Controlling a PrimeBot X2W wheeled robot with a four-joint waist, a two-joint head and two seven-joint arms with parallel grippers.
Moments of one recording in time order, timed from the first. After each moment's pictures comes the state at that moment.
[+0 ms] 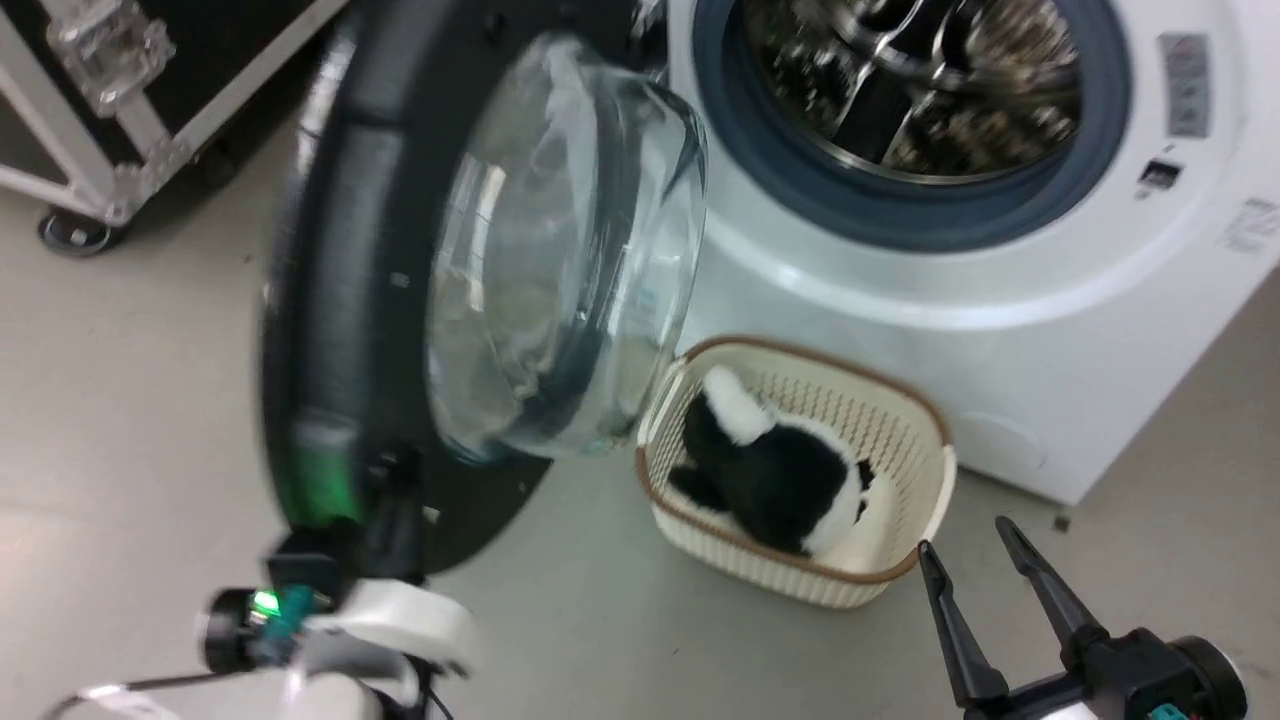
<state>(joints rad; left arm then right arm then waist) -0.17 0.16 -0.21 0.24 -0.29 0.13 -0.25 0.09 -0.05 0.05 0.00 0.01 0.13 -0.26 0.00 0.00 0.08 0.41</state>
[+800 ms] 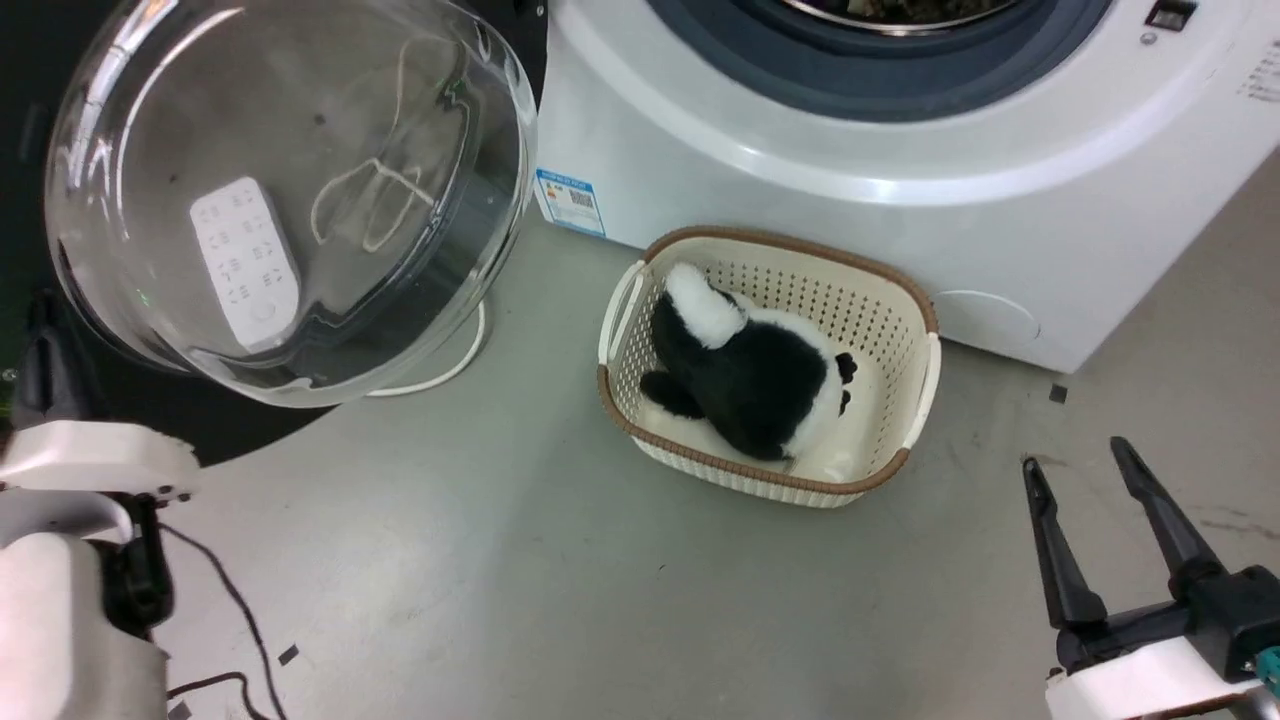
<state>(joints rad) -0.43 0.33 0.16 0.39 -0.33 0.08 -0.26 0.01 -0.12 -0.05 -0.05 0.00 0.13 -0.24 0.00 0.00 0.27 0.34</state>
